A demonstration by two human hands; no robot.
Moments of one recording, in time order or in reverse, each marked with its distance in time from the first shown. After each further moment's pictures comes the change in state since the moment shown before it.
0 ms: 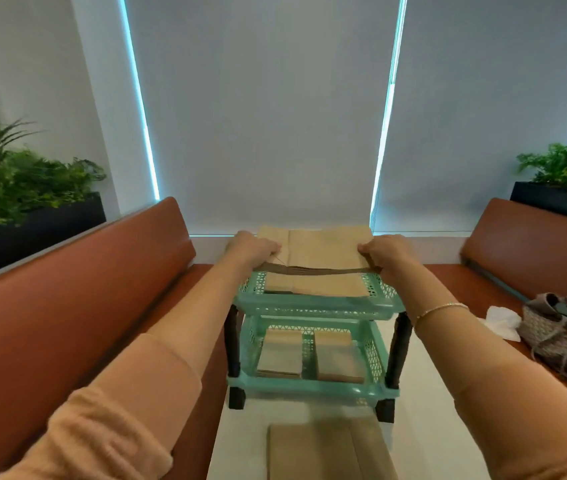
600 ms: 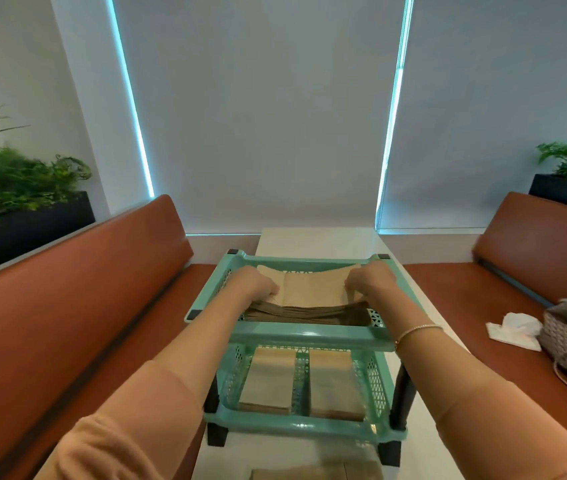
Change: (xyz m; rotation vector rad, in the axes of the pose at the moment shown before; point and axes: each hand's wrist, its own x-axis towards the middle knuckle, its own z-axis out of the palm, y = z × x) left_hand 0.051 -0.018 0.059 0.509 -0.145 -0.134; right_hand 0.074 0.032 0.024 -0.779 -0.017 0.079
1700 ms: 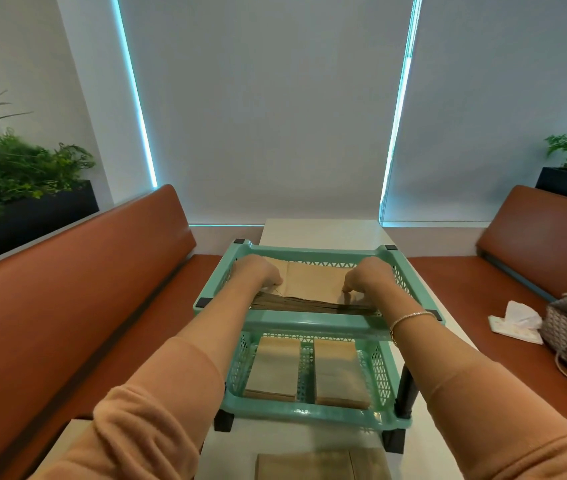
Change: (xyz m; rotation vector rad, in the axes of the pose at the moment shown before) left_hand -0.005 0.005 -0.008 0.312 -0.011 0.007; right_hand 0.003 -0.002 0.018 -0.151 -0.044 -0.004
